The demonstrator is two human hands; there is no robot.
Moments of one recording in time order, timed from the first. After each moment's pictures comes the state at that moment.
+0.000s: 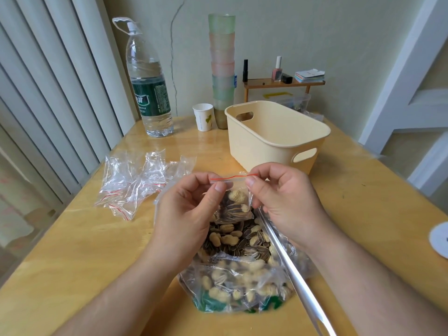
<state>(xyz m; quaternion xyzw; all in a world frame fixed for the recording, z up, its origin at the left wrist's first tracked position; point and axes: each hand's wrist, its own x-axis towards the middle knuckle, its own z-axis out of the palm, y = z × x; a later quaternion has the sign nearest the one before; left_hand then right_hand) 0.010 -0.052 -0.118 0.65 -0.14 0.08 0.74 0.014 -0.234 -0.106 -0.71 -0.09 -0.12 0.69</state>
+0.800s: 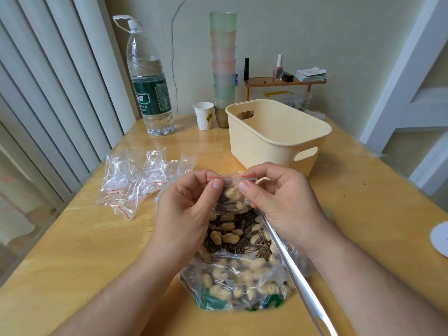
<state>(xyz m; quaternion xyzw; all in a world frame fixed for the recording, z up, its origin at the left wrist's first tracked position) 0.007 -0.052 -0.114 0.66 -0.17 0.11 0.73 0.008 -0.229 -0.105 -0.71 -0.12 -0.11 0.69</state>
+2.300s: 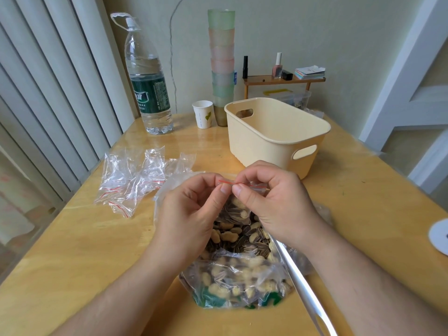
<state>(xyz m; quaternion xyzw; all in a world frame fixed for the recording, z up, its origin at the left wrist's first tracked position) 0.008 -0.054 -0.122 0.67 -0.19 0.09 0.71 0.015 -0.228 -0.113 -0.75 -0.21 -0.15 0.61</state>
